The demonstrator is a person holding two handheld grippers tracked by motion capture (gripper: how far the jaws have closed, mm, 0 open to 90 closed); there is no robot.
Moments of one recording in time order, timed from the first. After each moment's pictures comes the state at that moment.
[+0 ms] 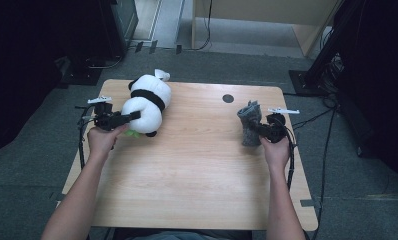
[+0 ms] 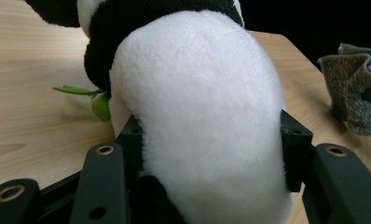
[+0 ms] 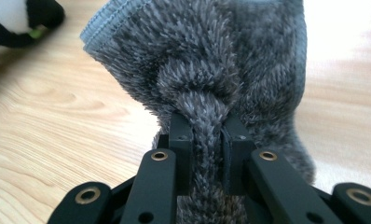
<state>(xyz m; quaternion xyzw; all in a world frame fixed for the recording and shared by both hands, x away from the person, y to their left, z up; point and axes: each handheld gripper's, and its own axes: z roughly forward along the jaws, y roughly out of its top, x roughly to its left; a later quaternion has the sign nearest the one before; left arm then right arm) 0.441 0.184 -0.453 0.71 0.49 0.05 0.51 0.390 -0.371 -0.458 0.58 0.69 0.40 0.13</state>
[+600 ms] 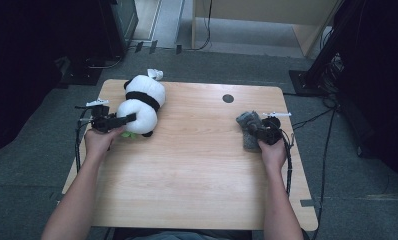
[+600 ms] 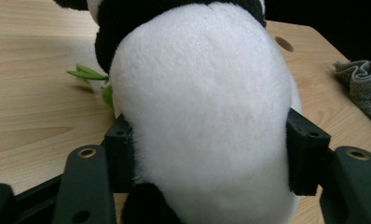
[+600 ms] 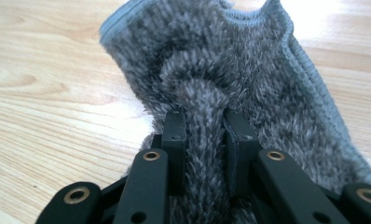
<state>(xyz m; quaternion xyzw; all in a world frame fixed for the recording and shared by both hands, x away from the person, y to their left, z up) 0.449 0.199 -0.473 0.71 0.50 0.07 0.49 0.408 -0.374 -0.499 0.61 0.71 0.34 0.14</state>
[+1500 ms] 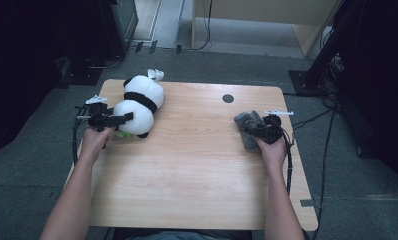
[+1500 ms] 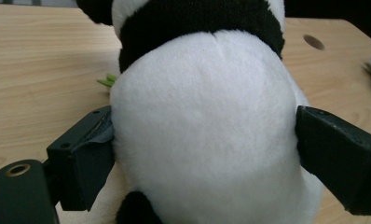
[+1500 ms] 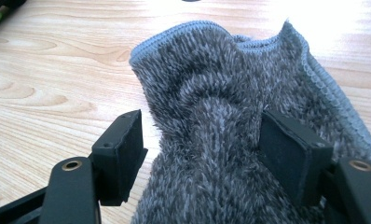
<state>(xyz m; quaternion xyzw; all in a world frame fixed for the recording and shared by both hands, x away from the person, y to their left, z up) 0.449 0.203 -0.458 0.71 0.51 0.13 0.46 0.408 -0.374 -0.489 0.60 0.69 0.38 0.13</state>
